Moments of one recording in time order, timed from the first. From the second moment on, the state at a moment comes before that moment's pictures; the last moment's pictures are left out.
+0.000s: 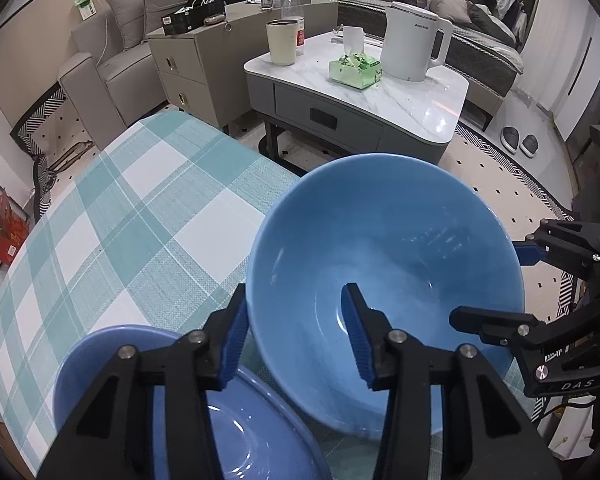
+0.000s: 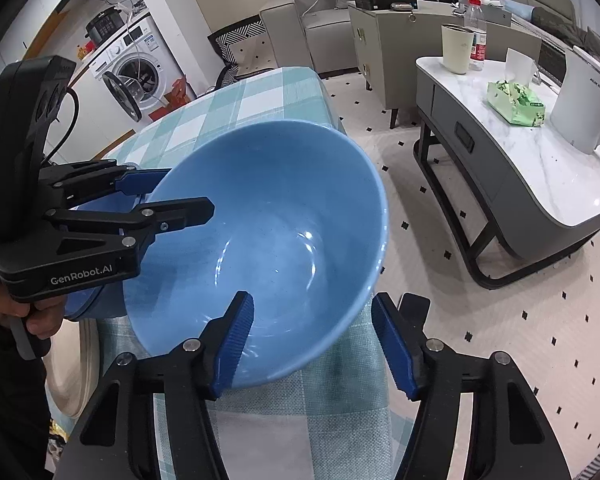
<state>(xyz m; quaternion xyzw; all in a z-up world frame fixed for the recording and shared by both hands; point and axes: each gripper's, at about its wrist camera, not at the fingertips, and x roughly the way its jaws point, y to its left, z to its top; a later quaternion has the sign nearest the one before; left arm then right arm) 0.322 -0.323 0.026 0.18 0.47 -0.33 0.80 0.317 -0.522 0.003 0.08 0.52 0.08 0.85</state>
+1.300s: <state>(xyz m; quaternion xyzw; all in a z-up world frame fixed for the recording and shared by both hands) 0.308 -0.321 0.033 0.18 0.47 -0.31 0.81 0.314 -0.534 0.012 0.07 0.52 0.04 0.85</state>
